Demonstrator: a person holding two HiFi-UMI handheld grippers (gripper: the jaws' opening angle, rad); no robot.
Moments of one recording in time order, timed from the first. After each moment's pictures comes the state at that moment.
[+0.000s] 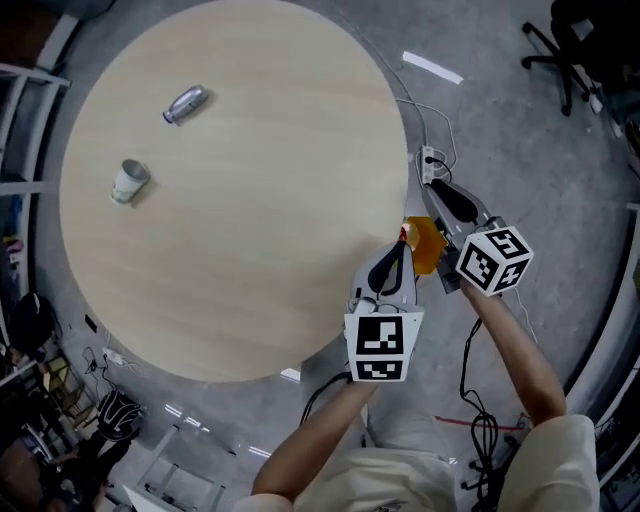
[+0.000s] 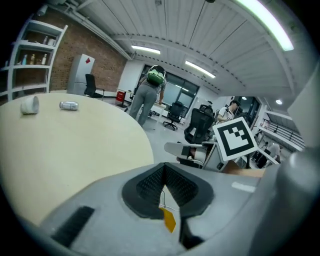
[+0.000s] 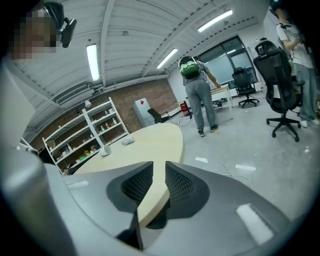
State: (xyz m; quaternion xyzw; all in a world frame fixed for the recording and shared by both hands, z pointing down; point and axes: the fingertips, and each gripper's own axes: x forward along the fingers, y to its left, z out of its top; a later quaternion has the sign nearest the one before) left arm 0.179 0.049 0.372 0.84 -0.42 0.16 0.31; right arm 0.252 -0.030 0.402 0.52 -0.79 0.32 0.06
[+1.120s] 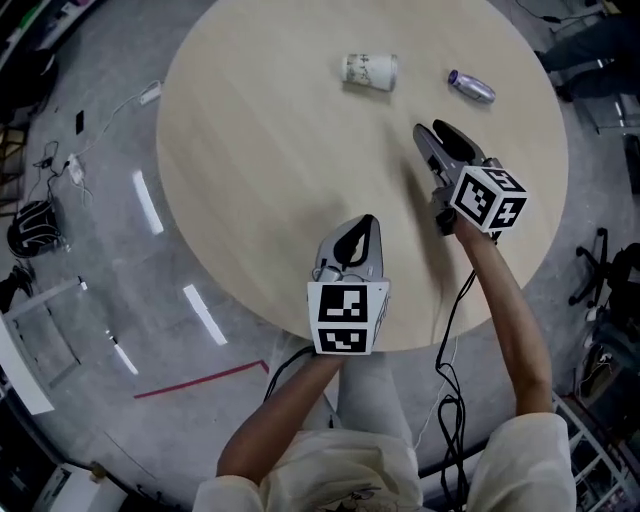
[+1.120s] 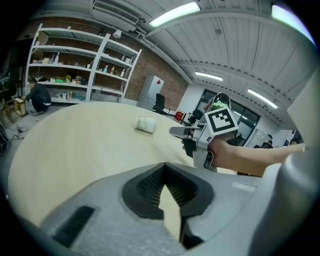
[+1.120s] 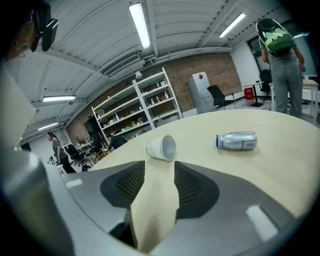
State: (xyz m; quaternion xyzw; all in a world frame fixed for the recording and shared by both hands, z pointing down) left arm -0.234 0.018 0.367 0.63 -0.68 0.04 0.36; right arm -0.230 -0.166 0.378 0.23 -0.92 0.25 0.18
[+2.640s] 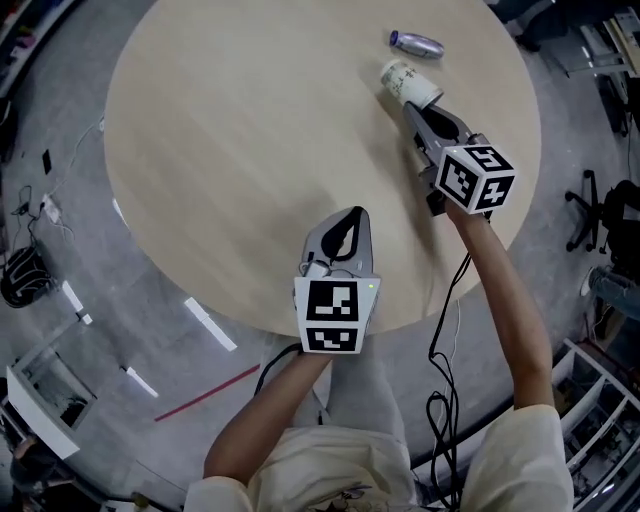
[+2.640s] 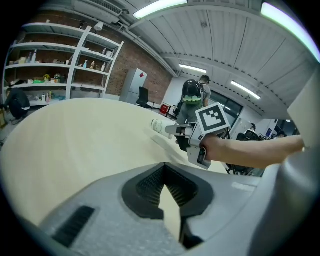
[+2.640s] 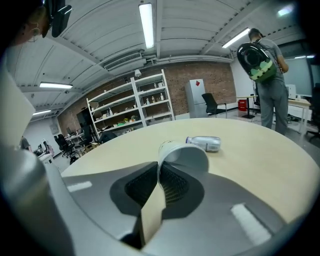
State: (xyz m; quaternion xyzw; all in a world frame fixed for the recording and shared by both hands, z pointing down) left arm -0.177 0.016 0.373 0.70 -0.62 0.07 0.36; right arm -0.165 -0.172 0.385 0.28 -0.92 0.19 0.20
